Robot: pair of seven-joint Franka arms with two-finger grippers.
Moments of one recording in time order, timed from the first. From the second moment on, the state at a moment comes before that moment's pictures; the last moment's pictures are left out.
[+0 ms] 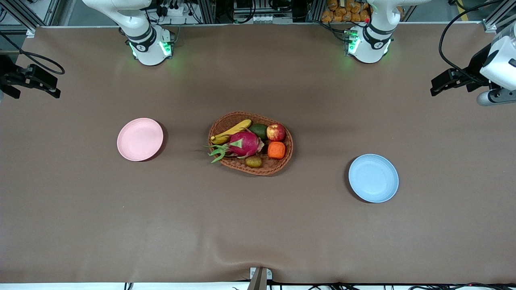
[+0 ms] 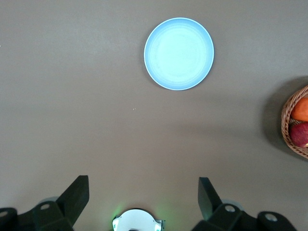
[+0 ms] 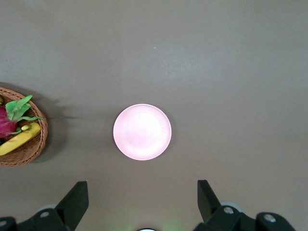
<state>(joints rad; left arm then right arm) 0.02 -0.05 -0.10 -1.60 0.01 1.44 -0.19 0.01 0.02 0.02 -1.41 -0.04 1.39 -0.01</state>
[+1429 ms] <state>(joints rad) -0.01 0.21 -0.40 -1.63 -0.03 1.70 -0.59 0.01 0.02 0.02 -1.41 -0.04 1.39 -0.01</state>
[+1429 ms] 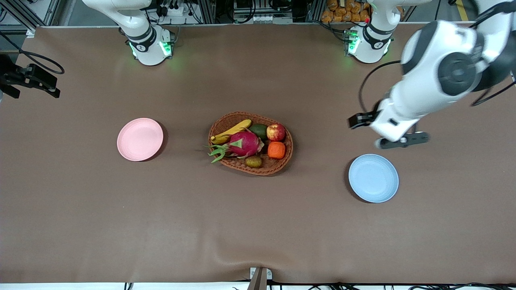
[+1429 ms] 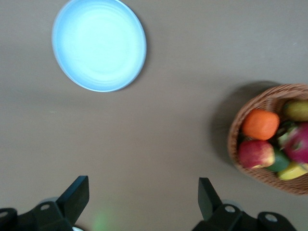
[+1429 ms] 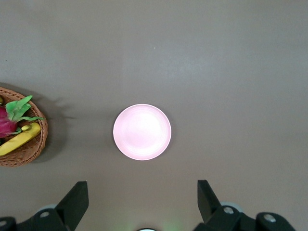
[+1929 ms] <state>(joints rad) -0.20 0.33 -0.42 -1.66 -0.03 1.86 -1.01 0.03 0.02 -0.01 -1.41 -0.04 1.38 -0.01</state>
